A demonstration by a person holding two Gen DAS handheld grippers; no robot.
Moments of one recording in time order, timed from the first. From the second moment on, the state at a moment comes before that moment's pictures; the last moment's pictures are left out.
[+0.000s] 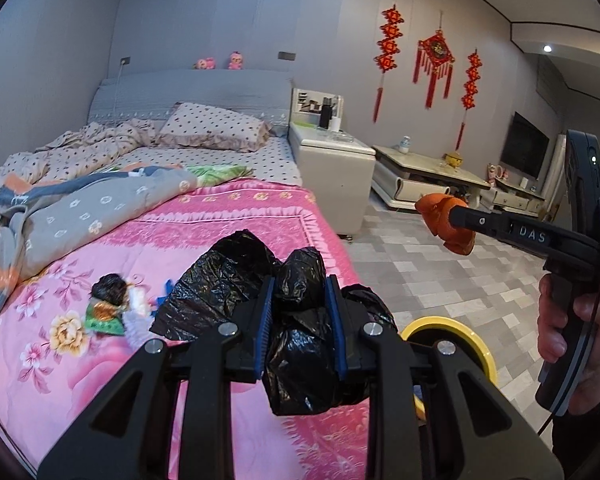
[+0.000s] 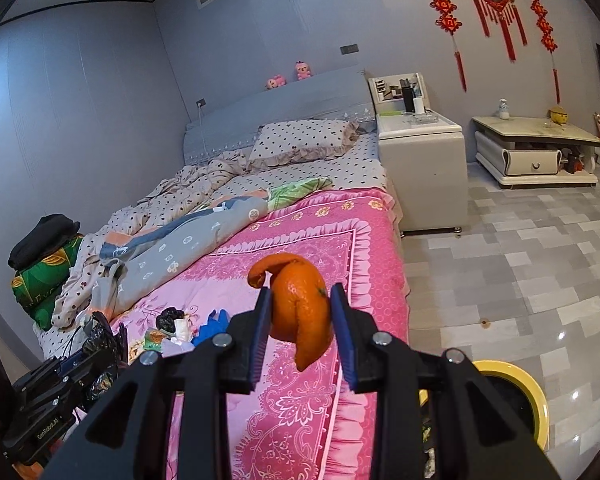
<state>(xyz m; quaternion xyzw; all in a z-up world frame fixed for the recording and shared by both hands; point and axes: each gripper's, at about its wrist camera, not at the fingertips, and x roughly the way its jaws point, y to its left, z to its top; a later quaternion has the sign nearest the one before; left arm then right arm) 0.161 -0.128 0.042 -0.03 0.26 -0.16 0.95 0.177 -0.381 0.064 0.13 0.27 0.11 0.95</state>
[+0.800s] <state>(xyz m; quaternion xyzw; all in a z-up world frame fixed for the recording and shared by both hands) 0.180 -0.306 0.020 0.01 0.28 -0.27 0.92 0.123 -0.532 0.028 0.18 0.27 -0.02 0.95</state>
